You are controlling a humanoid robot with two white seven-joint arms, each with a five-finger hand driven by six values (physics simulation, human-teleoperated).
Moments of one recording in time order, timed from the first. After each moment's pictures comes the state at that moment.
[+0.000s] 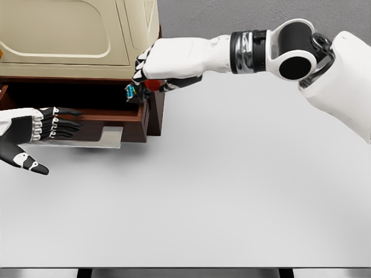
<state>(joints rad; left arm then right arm) -0.81 1.41 -1.06 -1.79 1.13 0.04 -0.62 -1.17 -0.45 0.96 -1.51 0.20 -0.44 0.61</state>
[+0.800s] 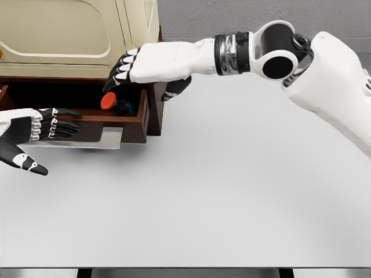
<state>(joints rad) -0.81 1.41 -1.06 -1.79 1.11 0.03 -0.62 -1.17 -0.42 0.97 -1.45 0.19 -0.53 0.61</state>
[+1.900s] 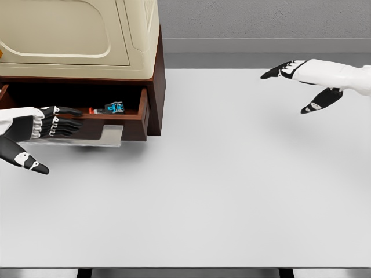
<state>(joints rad) -0.81 1.40 -1.05 -1.78 1.07 0.03 -0.62 -0.83 -0.88 0.70 -1.27 0.04 -0.61 0.61</state>
